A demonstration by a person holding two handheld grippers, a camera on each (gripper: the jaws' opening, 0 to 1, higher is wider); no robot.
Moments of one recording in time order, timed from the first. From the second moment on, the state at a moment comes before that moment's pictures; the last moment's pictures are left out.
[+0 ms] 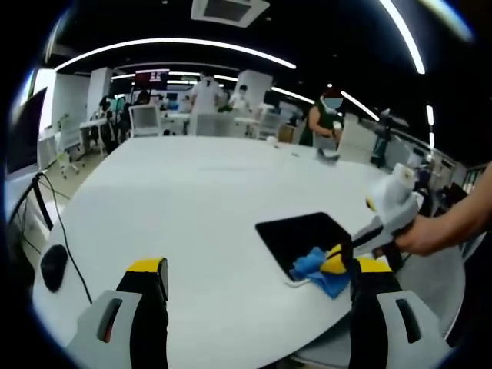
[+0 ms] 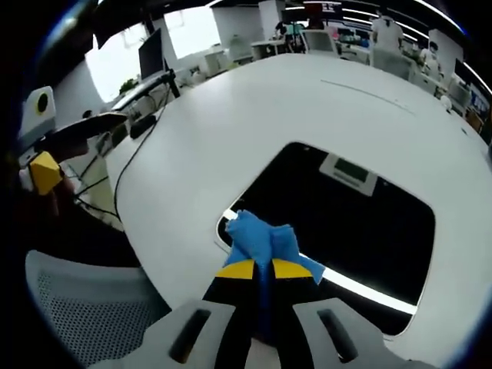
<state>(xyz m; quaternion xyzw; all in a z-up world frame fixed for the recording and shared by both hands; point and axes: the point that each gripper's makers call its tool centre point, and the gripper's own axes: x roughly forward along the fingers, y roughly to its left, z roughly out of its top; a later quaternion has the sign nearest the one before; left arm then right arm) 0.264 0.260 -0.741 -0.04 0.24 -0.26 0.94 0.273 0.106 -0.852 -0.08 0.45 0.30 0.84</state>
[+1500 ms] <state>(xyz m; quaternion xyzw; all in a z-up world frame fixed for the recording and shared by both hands) 0.270 0.255 -0.732 -0.04 0.23 -0.24 0.94 0.264 0.096 -0.852 -0.08 0.46 0.33 0.82</state>
